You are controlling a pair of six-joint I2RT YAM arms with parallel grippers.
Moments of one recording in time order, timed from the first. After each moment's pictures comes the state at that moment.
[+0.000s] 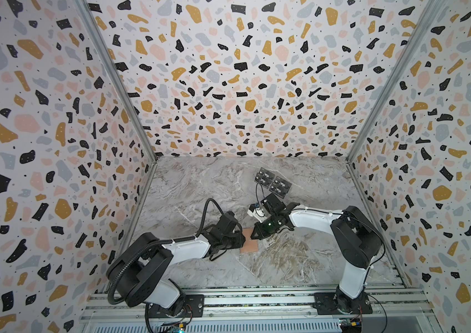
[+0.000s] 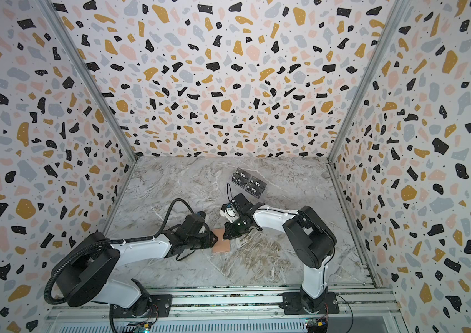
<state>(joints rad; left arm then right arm) -0.70 1.47 0.56 -0.01 0.15 -0.72 0.74 1.84 1.10 -0.41 -0.58 0.25</state>
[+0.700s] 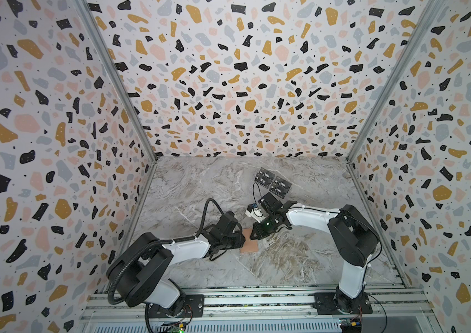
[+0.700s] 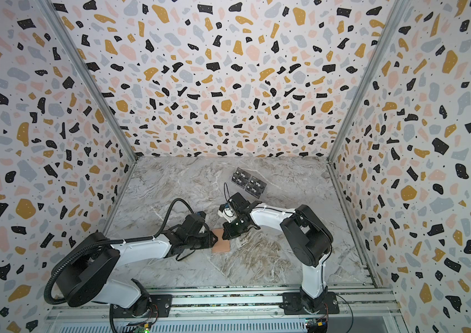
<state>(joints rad) -0.70 1.47 0.56 -0.01 0.15 -0.72 0.75 1.87 1.15 -0.47 -0.57 0.22</state>
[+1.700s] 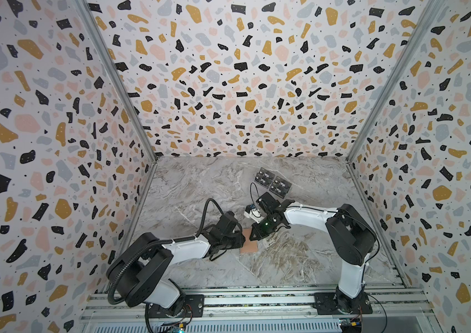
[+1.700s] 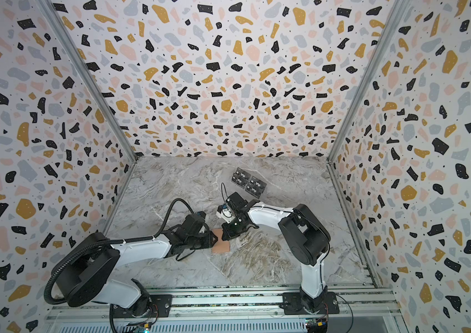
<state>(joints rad) -0.70 1.47 0.56 -0.01 0.15 -0.72 0.77 1.90 1.21 -0.54 -0.57 0.18</state>
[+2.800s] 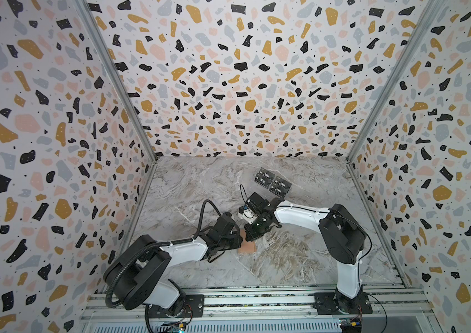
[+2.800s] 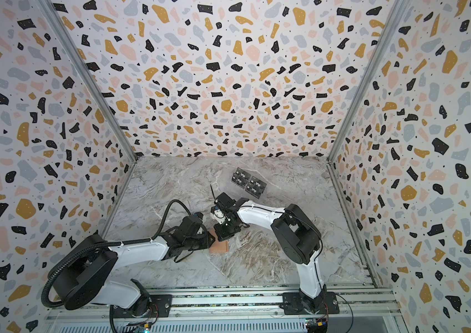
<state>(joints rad) -0.69 1.45 0.51 0.04 0.15 -0.74 0.85 1.97 1.35 -0.67 -0.42 0.25</state>
